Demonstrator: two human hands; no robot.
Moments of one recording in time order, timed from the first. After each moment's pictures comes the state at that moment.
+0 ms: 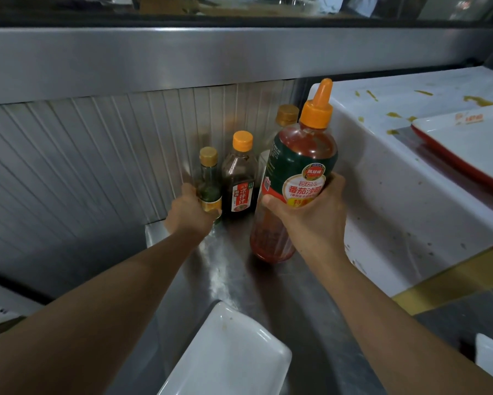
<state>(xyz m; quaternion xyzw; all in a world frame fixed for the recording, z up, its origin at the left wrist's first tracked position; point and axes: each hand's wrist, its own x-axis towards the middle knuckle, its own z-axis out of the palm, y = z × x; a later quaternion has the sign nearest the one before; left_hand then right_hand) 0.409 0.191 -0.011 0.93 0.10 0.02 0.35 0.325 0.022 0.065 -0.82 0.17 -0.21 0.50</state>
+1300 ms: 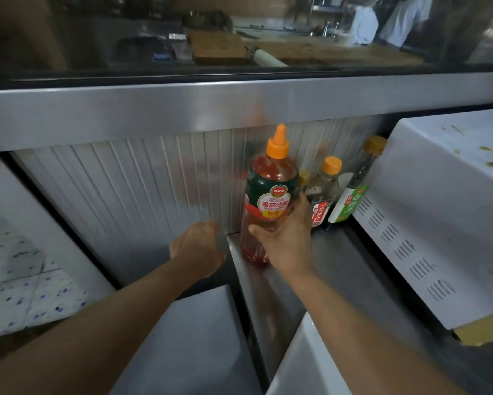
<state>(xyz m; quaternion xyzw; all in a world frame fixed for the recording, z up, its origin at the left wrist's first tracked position) 0.357 0.347 0.031 0.99 -0.01 -0.09 0.13 0.356 0.188 0.019 -0.86 0.10 -0.18 0.47</state>
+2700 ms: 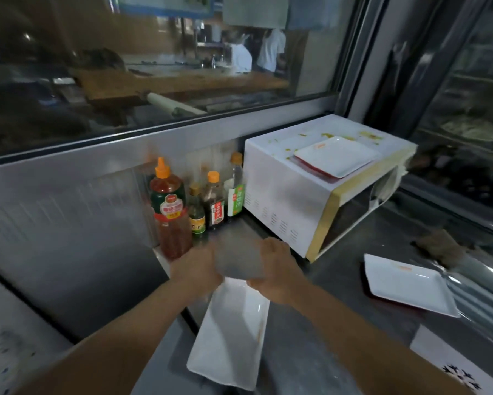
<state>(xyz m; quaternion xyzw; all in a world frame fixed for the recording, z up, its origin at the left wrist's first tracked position) 0.225 0.244 0.117 0.96 -0.21 -0.12 0.12 0.151 0.093 0.109 -0.98 0.10 0.02 0.17</state>
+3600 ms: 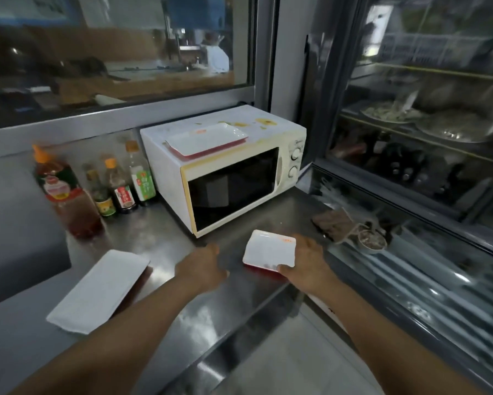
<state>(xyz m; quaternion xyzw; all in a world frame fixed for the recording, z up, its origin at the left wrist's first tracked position) 0.007 -0.033 0.115 0.96 -0.19 -0.15 0.15 -0.084 -0.229 0.106 -0.95 0.21 -0.03 0.25</state>
